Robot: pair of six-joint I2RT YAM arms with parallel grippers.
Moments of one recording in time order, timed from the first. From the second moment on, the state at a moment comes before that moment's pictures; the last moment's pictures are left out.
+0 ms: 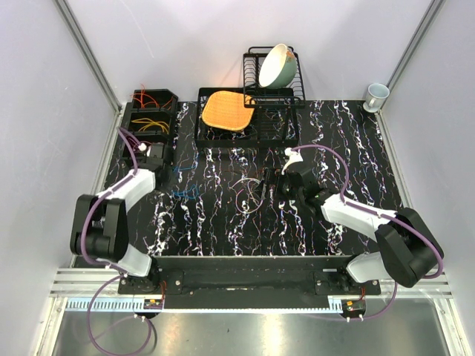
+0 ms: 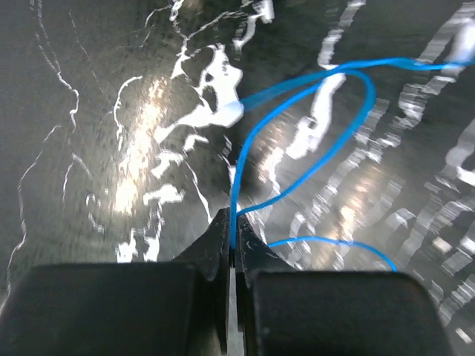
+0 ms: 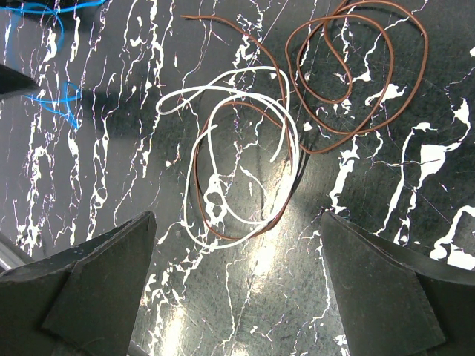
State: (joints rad) left arm -0.14 1.55 0.87 -0.39 -0.20 -0.51; right arm 0.61 1.38 0.66 0.13 -0.07 0.59
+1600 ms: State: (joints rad) left arm 0.18 2.33 2.22 -0.84 0.00 -0.37; right arm 0.61 1.38 0.66 0.14 -0.07 0.59
